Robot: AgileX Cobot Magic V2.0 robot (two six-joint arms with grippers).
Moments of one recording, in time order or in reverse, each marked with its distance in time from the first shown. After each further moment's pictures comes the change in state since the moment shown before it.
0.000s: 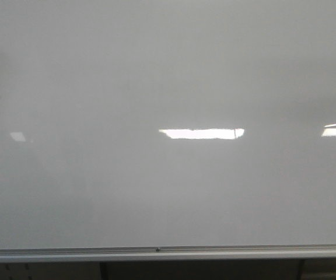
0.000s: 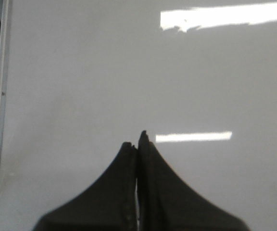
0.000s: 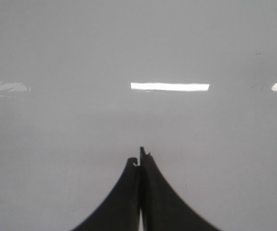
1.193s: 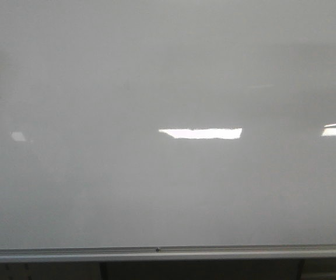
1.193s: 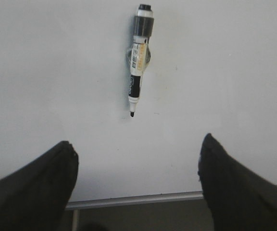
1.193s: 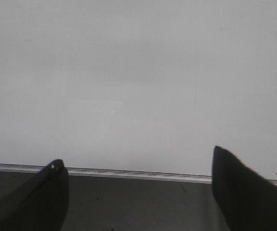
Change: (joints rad) left arm 0.000 0.538 -0.035 -0.002 0.114 0.033; right arm 0.000 0.423 -0.062 -0.006 0.107 -0.016
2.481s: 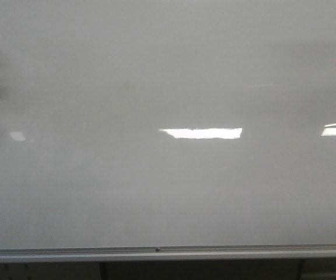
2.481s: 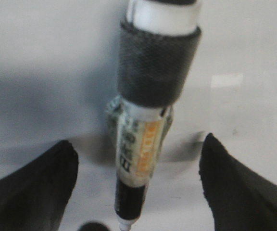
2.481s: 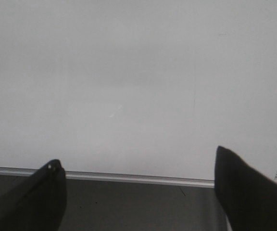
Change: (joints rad) left arm -0.006 0.807 -0.322 0.000 -0.232 0.002; right arm 0.000 0.000 0.000 0.000 -0.010 -0.005
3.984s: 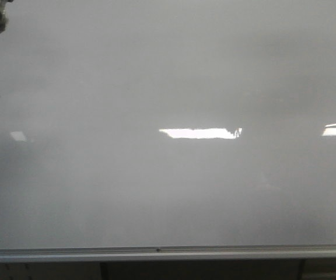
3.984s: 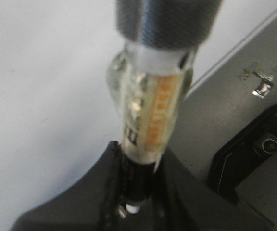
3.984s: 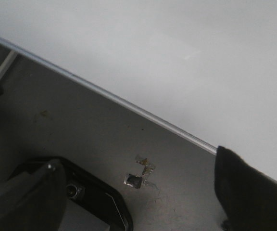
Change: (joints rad) left arm -0.310 -0.313 -0.112 -0.070 0.661 0.455; right arm 0.130 0.241 -0.266 0.259 0.370 -0.398
